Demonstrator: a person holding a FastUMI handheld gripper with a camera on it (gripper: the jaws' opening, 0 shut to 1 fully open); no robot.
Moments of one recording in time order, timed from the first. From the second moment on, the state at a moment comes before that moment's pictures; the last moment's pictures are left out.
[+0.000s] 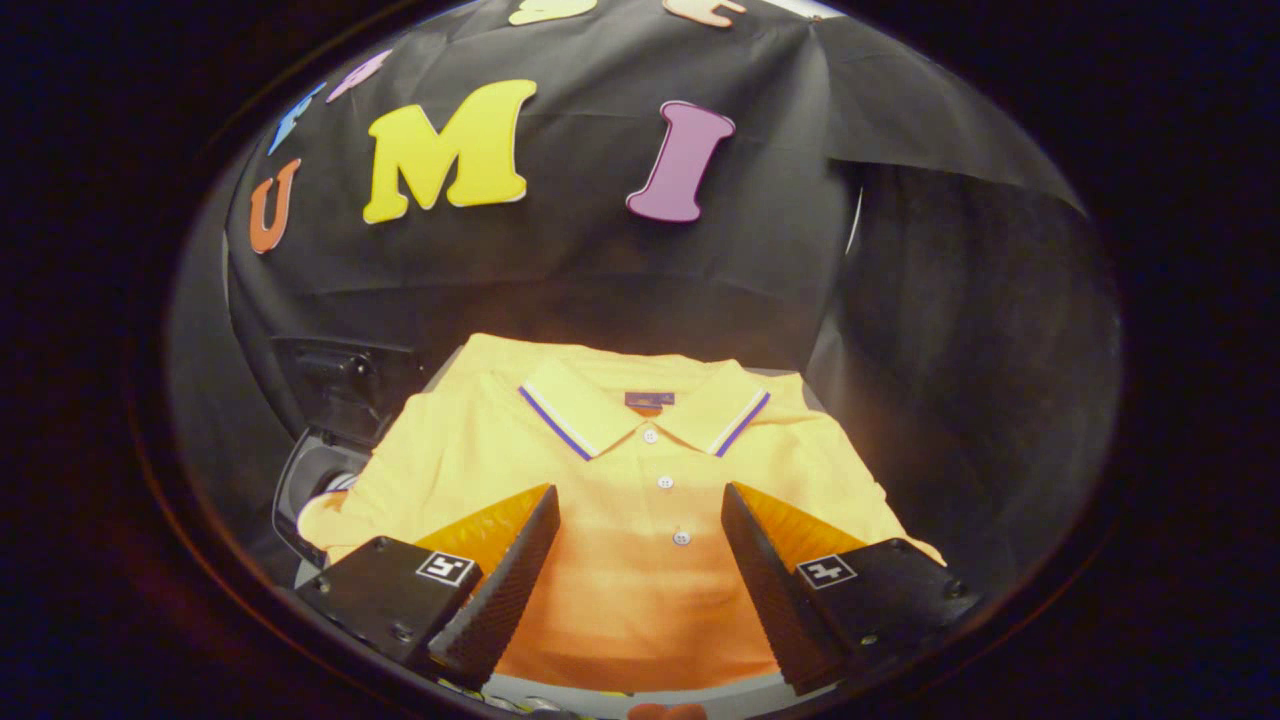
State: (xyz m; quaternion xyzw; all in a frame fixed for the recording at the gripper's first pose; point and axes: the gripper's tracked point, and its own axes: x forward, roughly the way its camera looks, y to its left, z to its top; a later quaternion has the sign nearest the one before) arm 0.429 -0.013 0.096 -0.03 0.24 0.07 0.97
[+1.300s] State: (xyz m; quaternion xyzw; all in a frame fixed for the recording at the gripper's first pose) arm 0.439 -0.010 0.102 0.06 0.36 0.09 0.93
